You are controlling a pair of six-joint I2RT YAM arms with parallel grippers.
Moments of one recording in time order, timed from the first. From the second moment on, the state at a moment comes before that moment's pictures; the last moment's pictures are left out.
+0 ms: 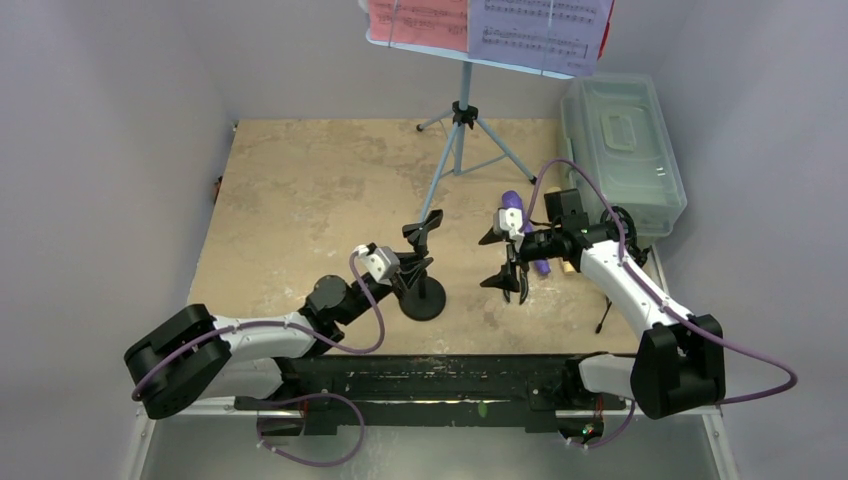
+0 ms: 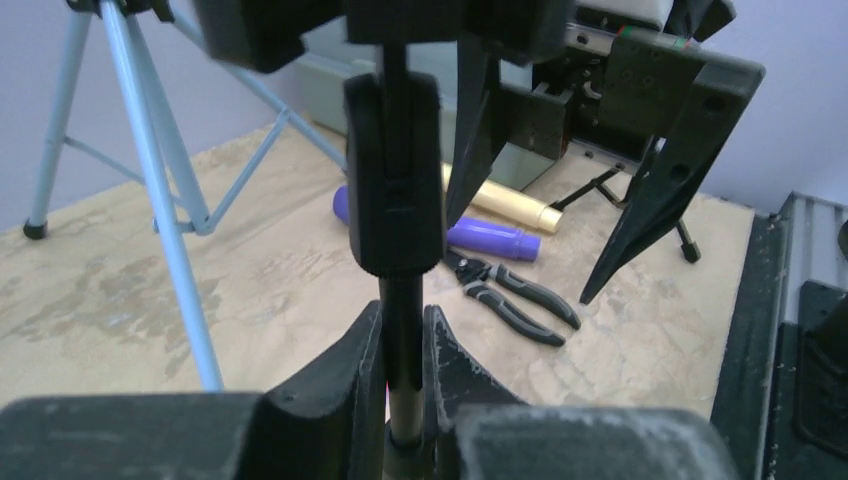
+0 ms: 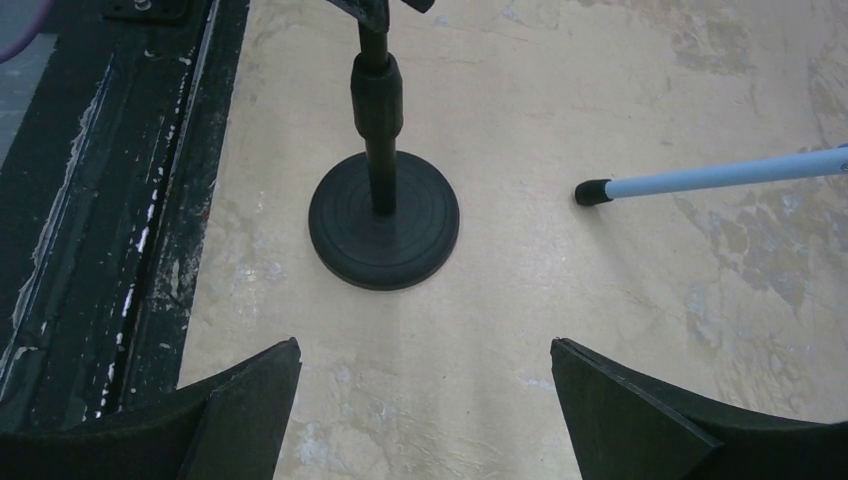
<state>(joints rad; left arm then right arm) -0.91 1.21 0.28 1.13 0.01 -0.02 0.23 1.26 0.86 -0.57 -1.06 -0.99</state>
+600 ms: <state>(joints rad) -0.91 1.27 0.39 1.27 0.02 -0.34 0.24 1.26 0.82 -0.53 -1.24 -0.91</state>
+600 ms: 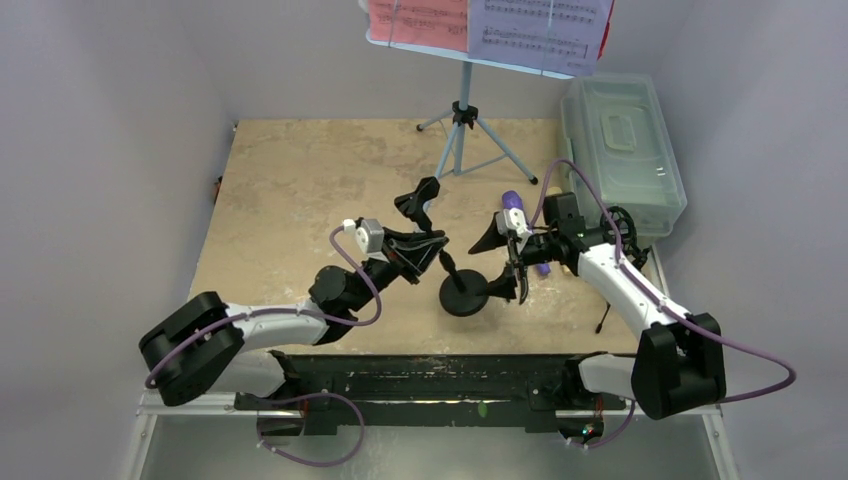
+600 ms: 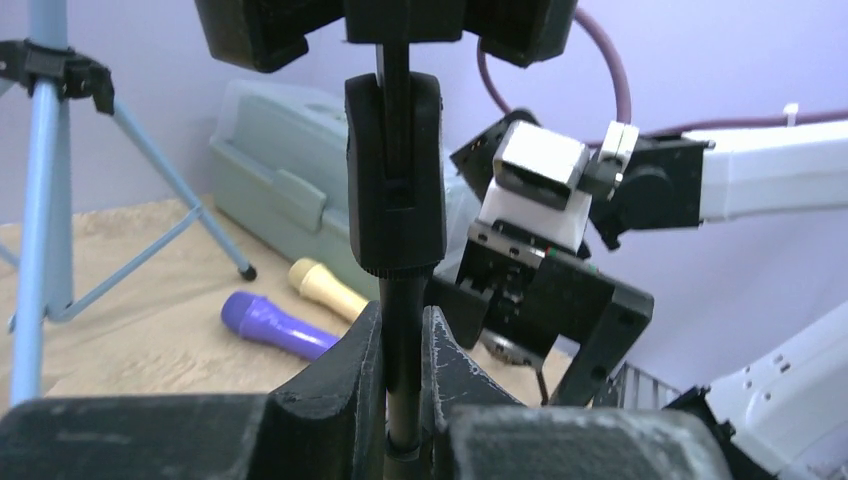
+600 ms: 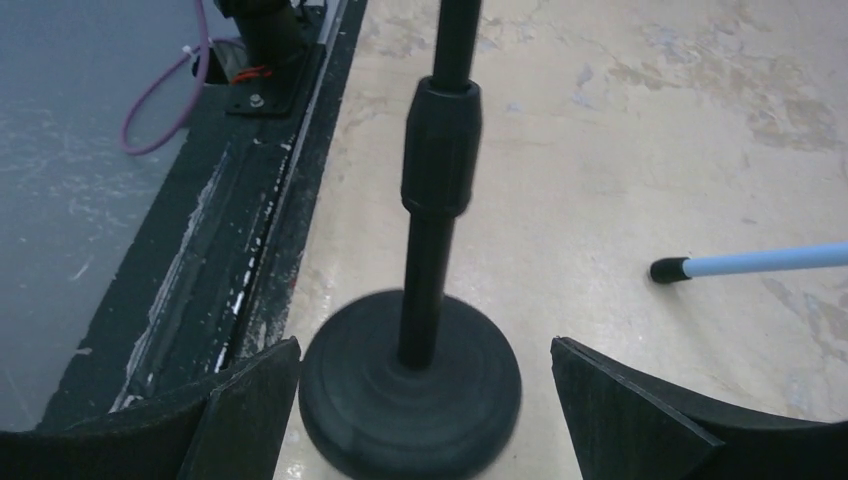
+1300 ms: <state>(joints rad) -0.93 1.49 0.46 1.41 -0.03 -0.44 0.35 1.26 0.71 -0.02 -1.30 -0.31</state>
